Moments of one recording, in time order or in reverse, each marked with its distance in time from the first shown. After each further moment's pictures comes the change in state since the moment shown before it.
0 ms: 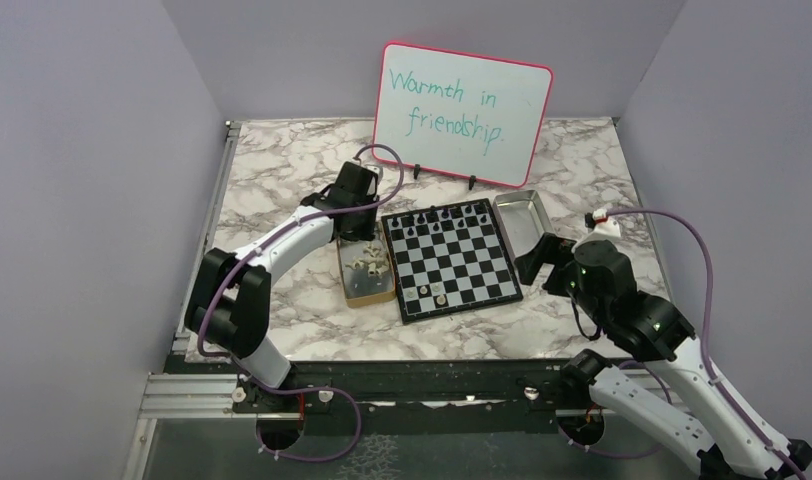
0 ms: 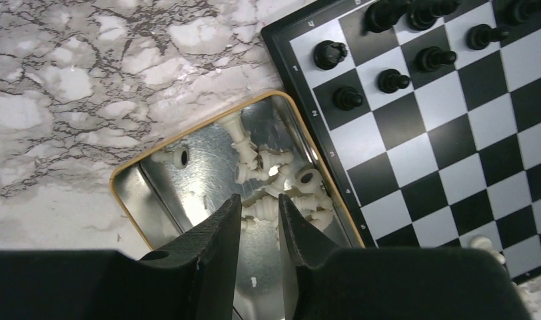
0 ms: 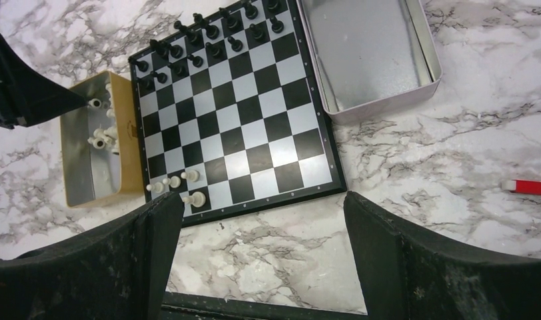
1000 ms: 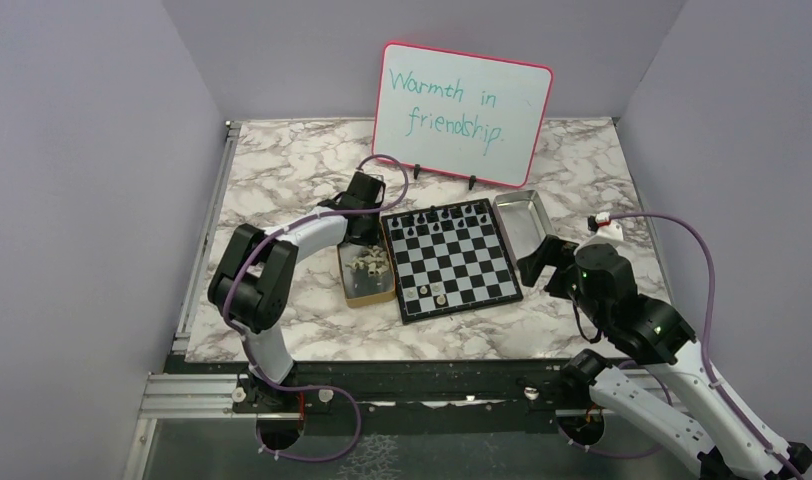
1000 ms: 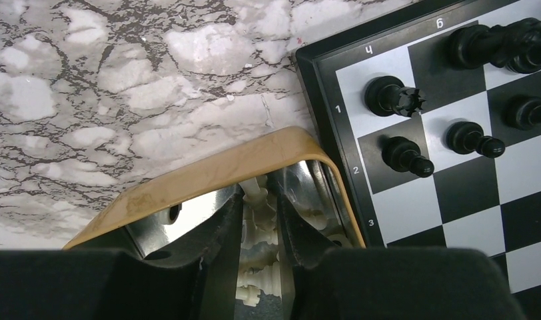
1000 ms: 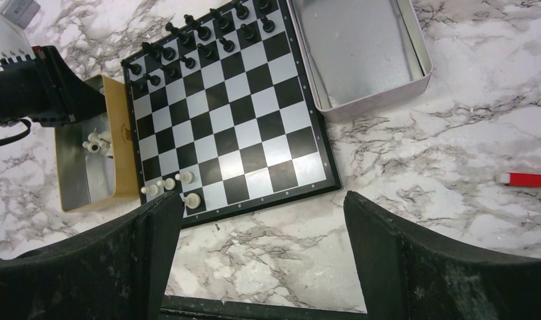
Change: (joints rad) left arm 0.000 0.180 -0.041 0.172 -0.089 -0.069; right arm 0.000 -0.032 -0.024 -0.007 0.019 0.023
